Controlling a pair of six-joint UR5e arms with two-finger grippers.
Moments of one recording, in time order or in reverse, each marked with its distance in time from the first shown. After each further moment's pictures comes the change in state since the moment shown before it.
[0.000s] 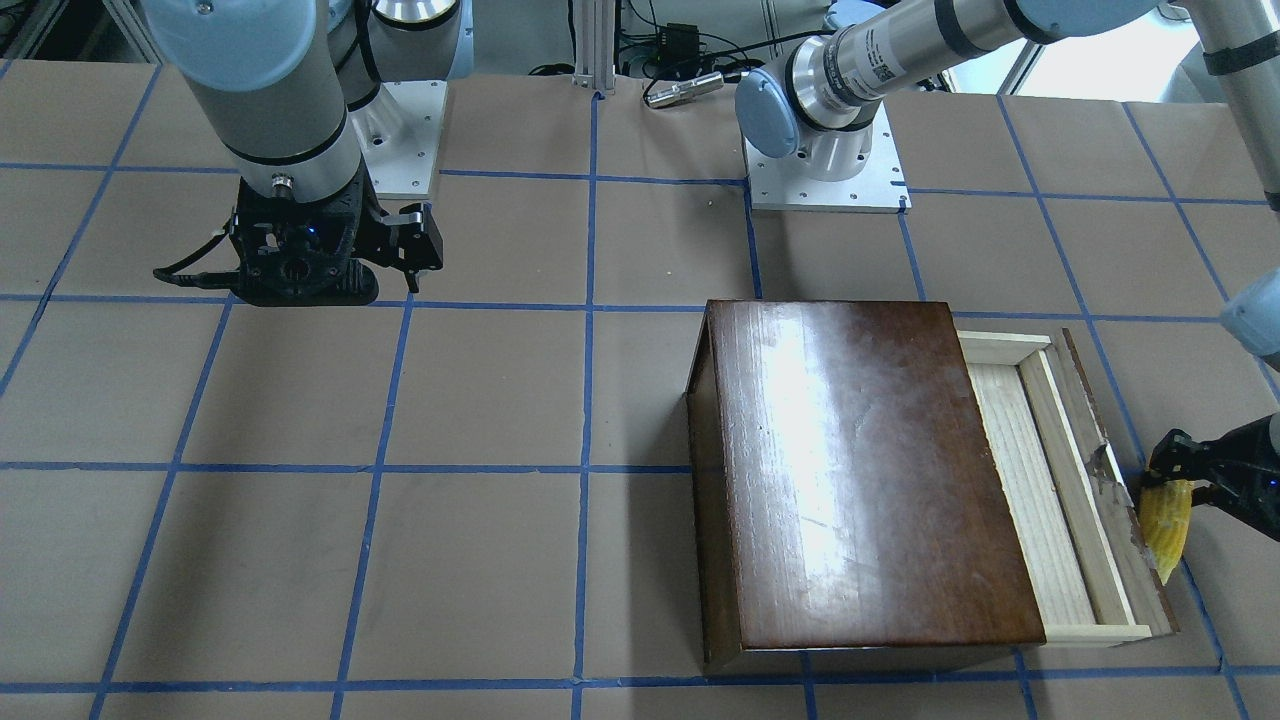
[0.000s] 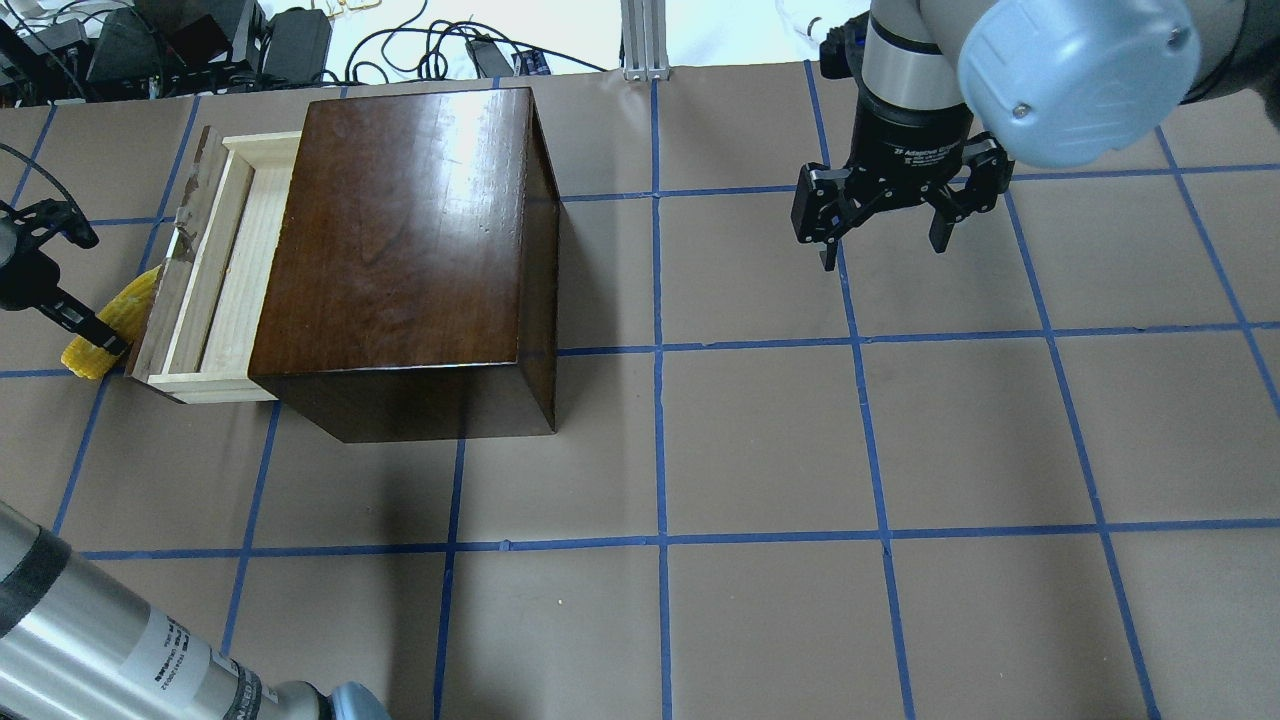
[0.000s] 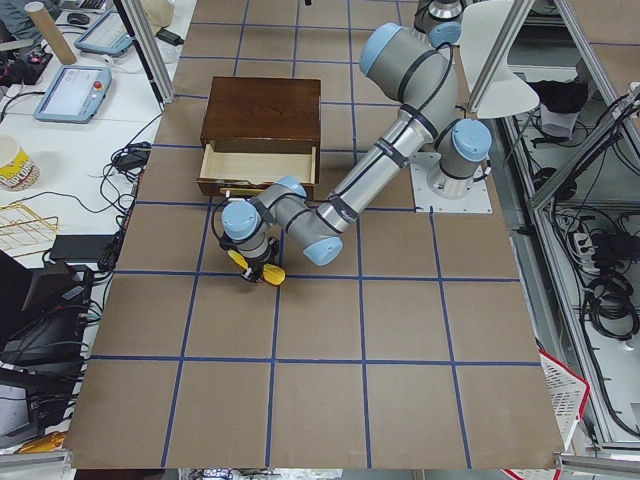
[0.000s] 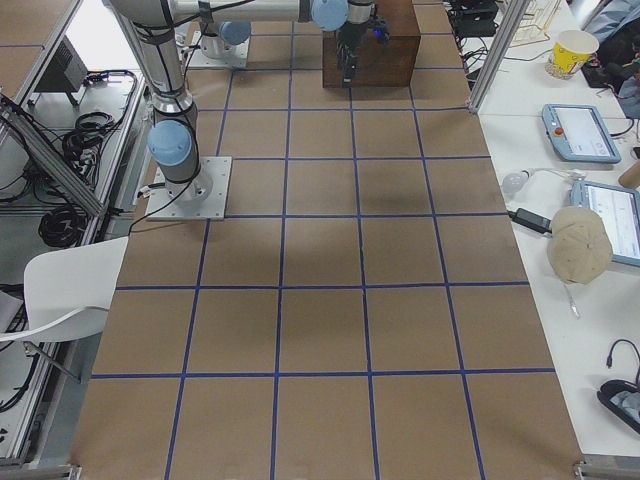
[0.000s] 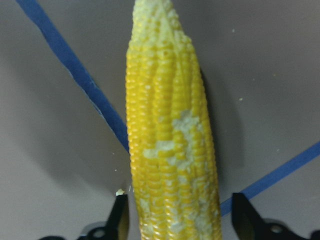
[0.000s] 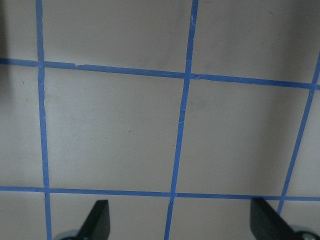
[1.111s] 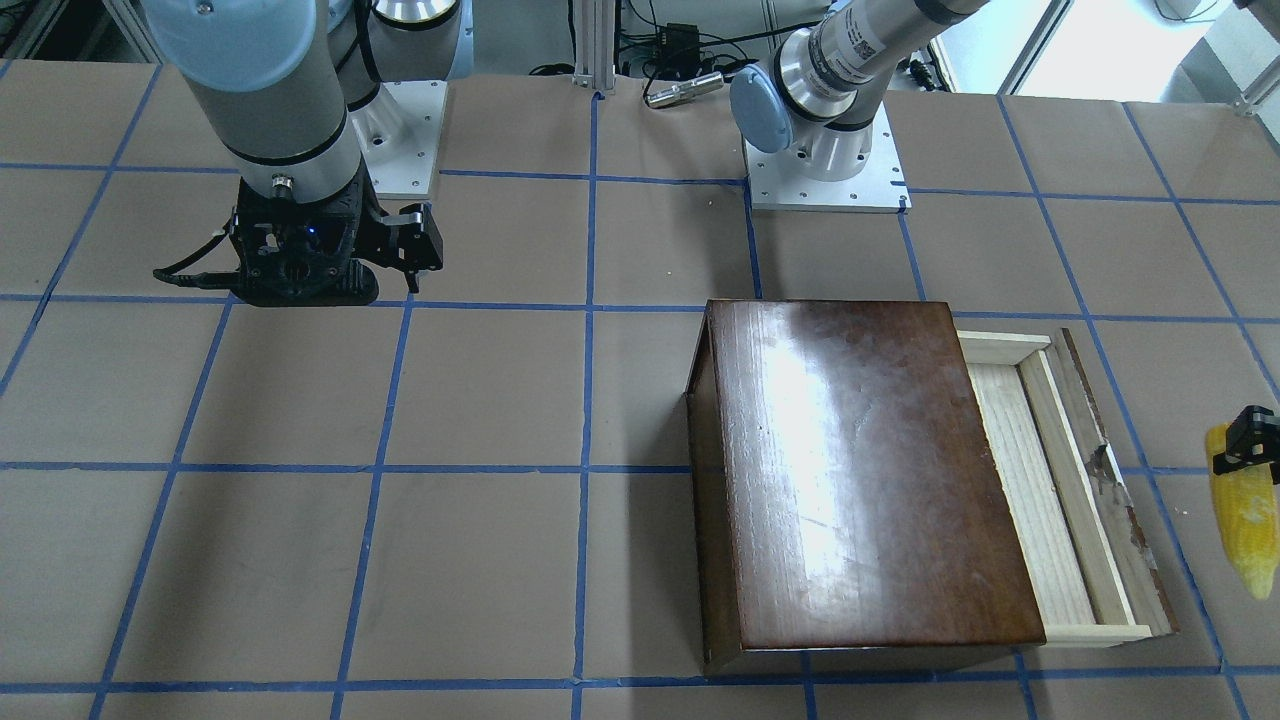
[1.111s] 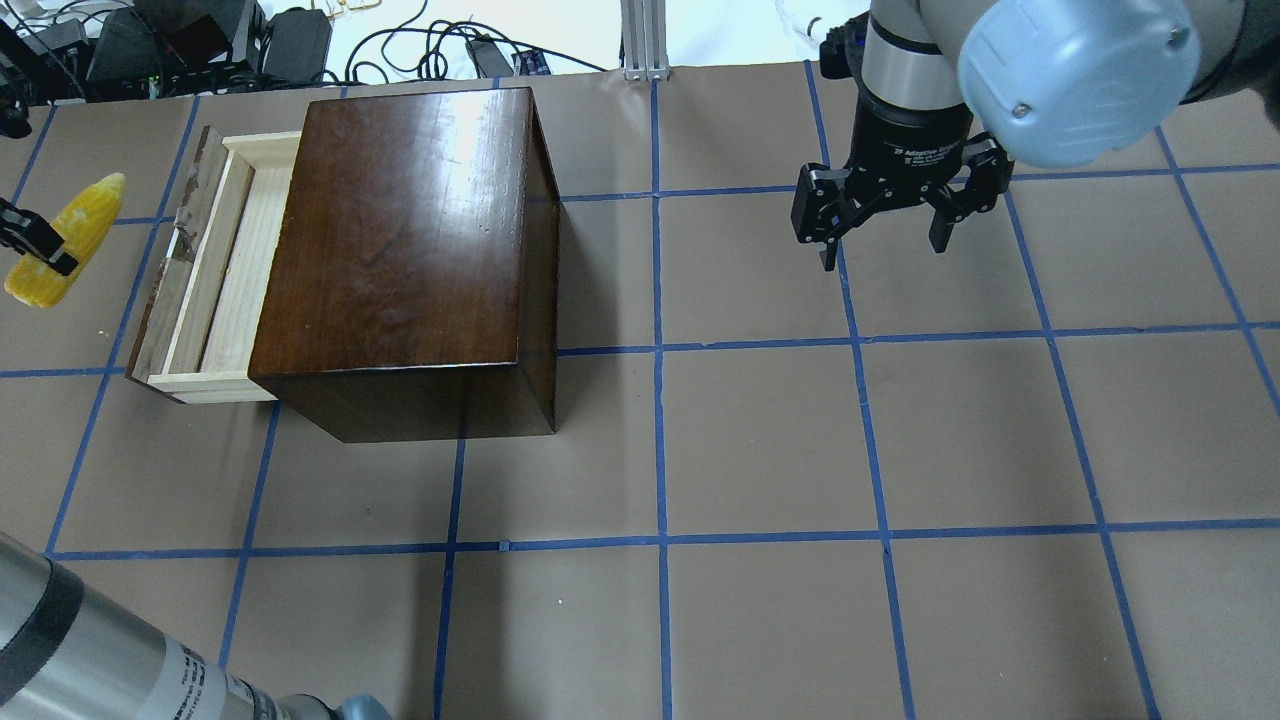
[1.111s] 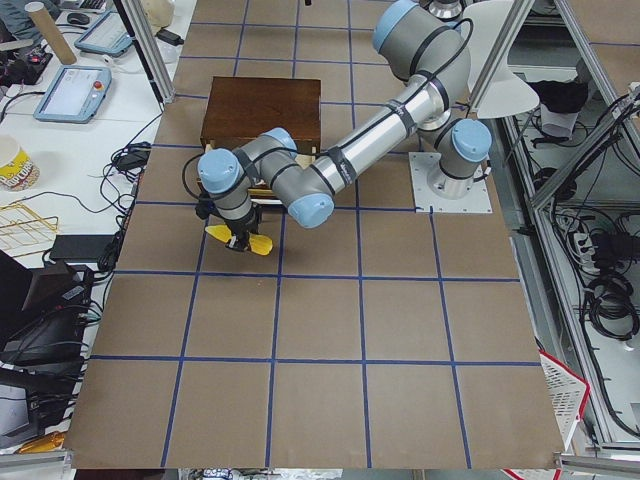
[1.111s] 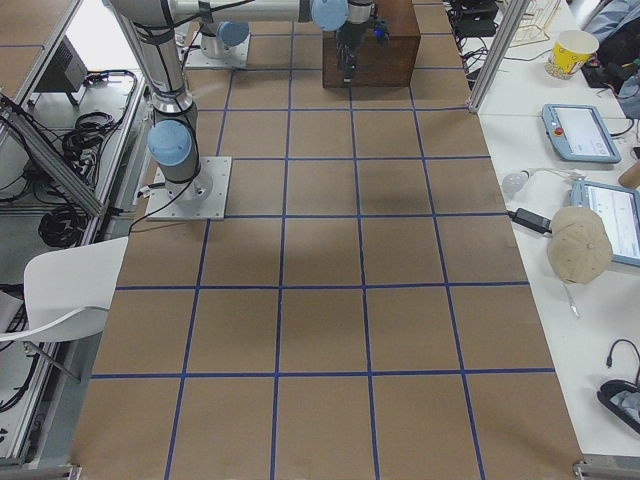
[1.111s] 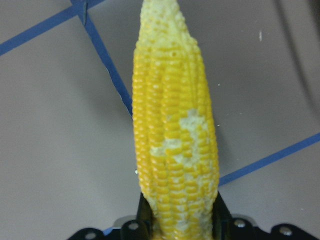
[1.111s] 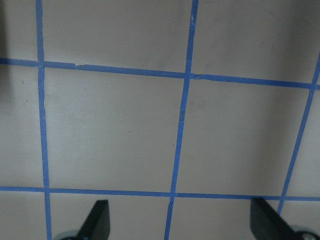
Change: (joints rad) left arm -0.078 0.141 0.199 -0.332 -0.015 -0.301; right arm 0.000 0.000 0.000 0.000 0.000 0.000
